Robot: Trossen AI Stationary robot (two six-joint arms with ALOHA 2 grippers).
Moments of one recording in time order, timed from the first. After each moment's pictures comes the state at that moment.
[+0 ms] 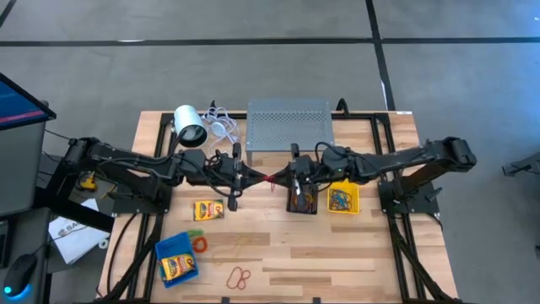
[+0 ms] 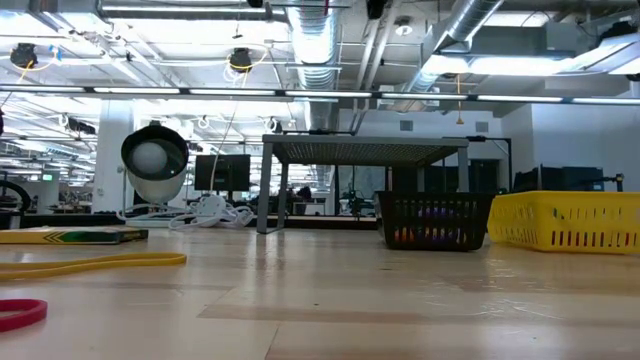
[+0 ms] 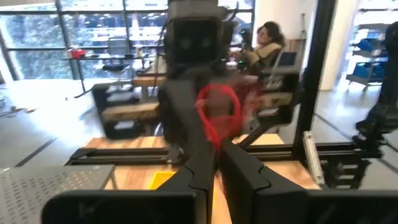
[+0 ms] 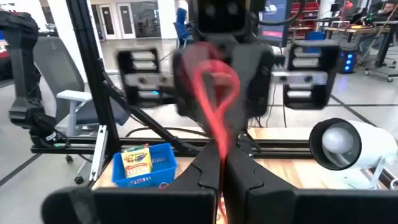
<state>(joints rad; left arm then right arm) -0.13 1.22 0.85 0.38 -0.13 0.02 0.10 1.42 1.03 0.34 0.00 0.04</state>
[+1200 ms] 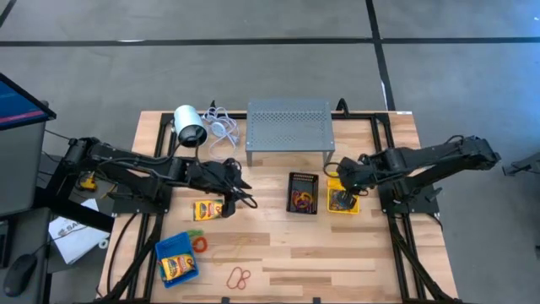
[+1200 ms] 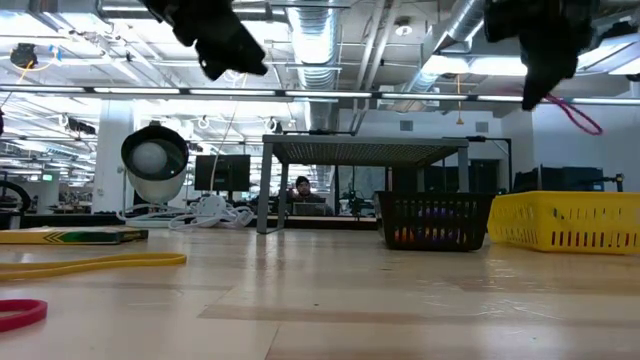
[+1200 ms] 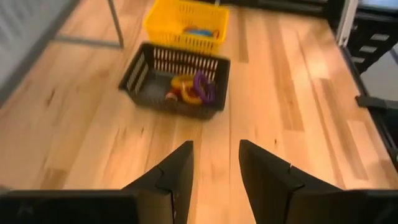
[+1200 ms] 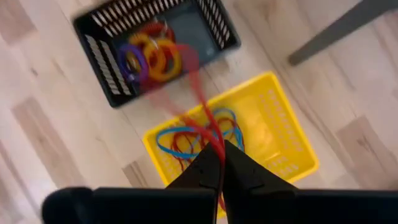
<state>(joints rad) -0.13 1.22 0.85 -0.24 -0.13 -0.20 0.18 1.12 1.01 -1.13 0.23 0.71</state>
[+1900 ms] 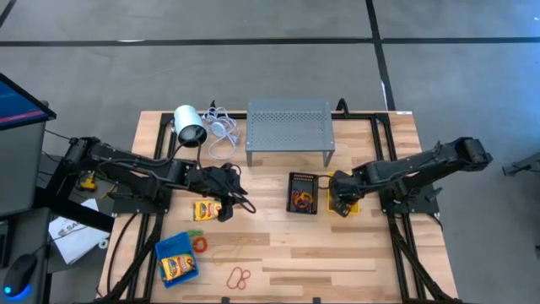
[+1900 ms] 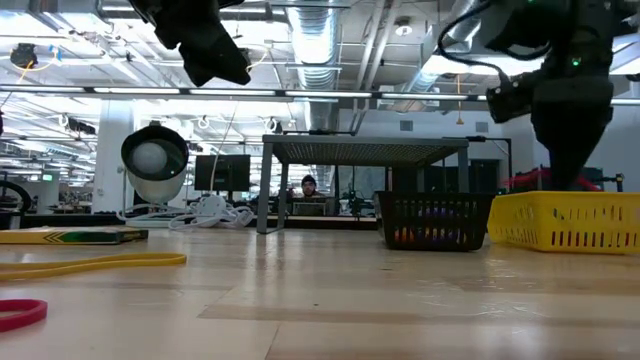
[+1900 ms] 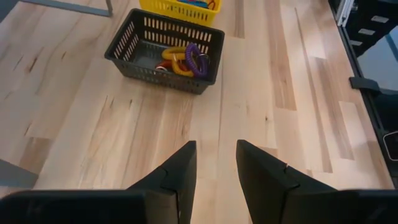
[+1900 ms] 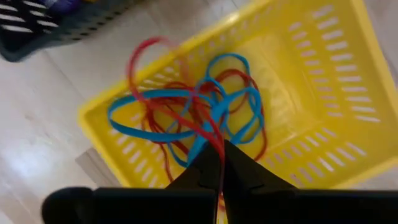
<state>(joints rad) -0.16 1.22 0.85 -0.31 -0.13 -0.27 0.15 1.25 0.74 -0.92 0.10 0.76</state>
